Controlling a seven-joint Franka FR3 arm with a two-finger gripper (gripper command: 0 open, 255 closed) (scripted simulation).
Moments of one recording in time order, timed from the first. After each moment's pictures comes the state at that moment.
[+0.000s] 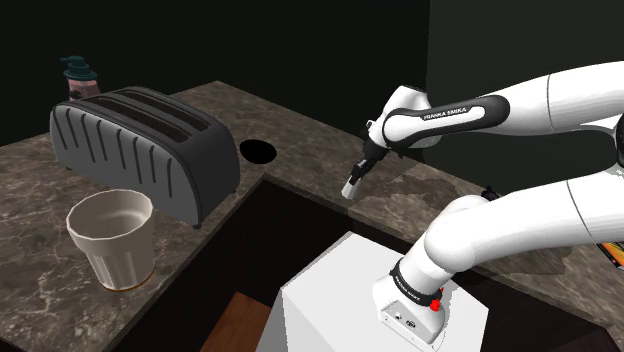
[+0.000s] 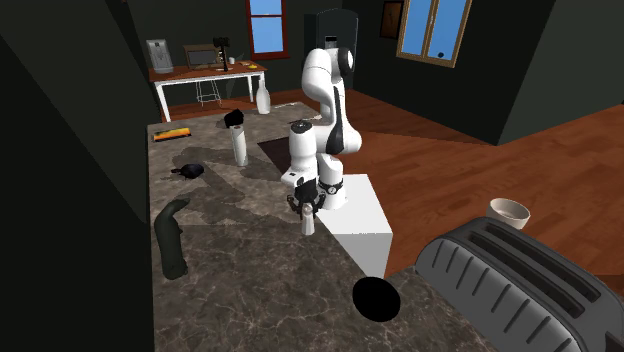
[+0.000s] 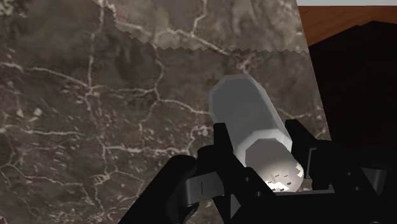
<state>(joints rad) -0.07 -0.59 -0.39 -2.86 -0.19 2.35 -0.31</state>
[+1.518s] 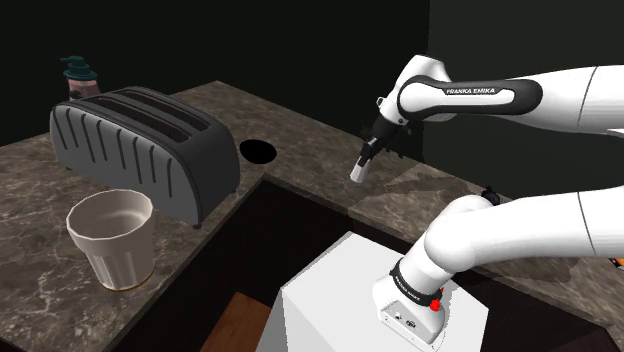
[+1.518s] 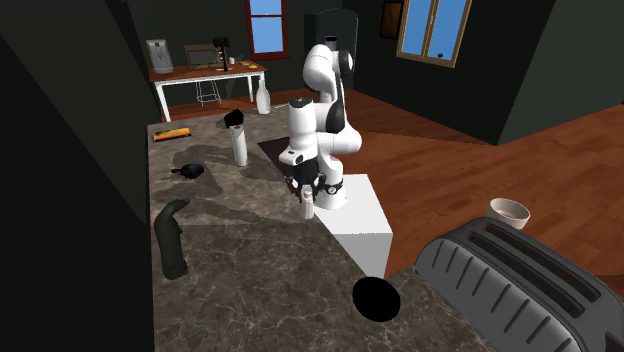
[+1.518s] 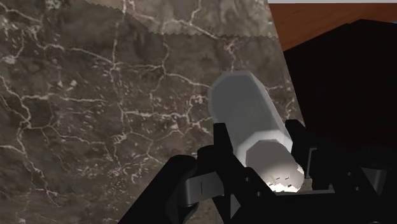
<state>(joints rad) -0.07 -0.72 -0.34 -2.72 -0.17 2.09 -0.29</state>
